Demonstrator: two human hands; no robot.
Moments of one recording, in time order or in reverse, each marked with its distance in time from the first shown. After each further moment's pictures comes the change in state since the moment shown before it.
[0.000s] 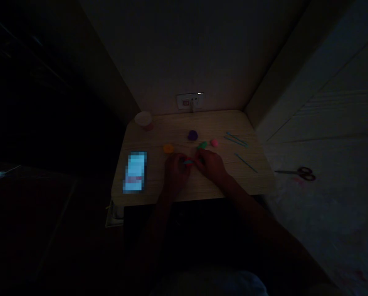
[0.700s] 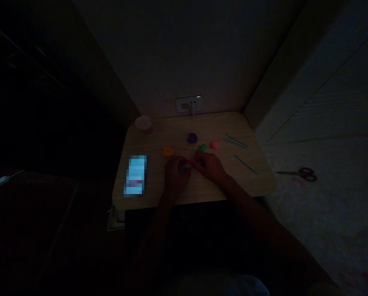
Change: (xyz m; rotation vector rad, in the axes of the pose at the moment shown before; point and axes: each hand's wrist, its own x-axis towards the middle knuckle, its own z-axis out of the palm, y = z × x) left_hand -0.001 0.001 -0.002 0.045 -0.030 -0.016; right_hand 0.008 0.003 0.000 0.152 -0.040 0.025
